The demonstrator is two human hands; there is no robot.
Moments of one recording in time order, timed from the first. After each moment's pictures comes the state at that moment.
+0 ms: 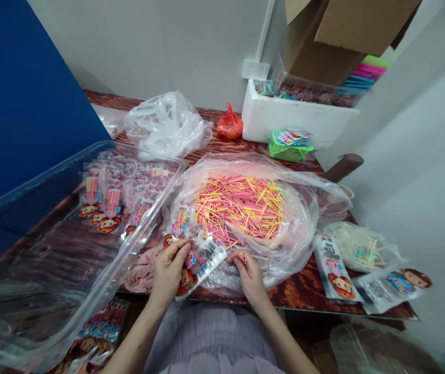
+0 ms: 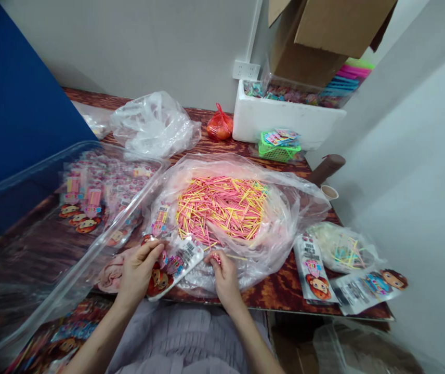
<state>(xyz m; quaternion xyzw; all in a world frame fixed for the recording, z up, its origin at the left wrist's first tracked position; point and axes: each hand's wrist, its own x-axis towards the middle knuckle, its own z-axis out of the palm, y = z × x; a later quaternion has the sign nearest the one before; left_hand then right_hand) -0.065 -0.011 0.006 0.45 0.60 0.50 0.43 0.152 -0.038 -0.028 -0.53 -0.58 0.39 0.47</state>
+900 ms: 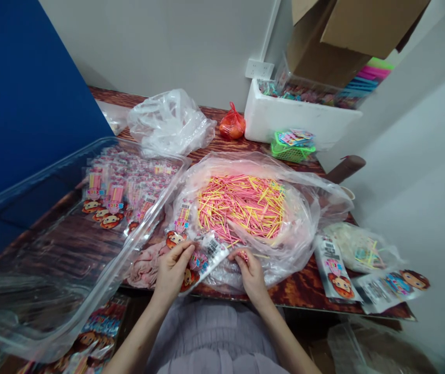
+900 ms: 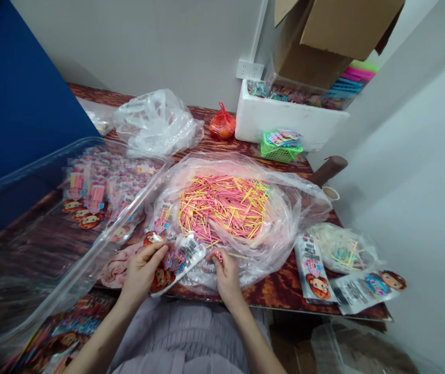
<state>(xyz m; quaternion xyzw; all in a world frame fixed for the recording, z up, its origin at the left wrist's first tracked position) -0.066 -0.019 0.005 0.46 0.59 0.49 0.45 0.151 -0.039 -0.024 -0.54 -0.58 0.38 0.47</state>
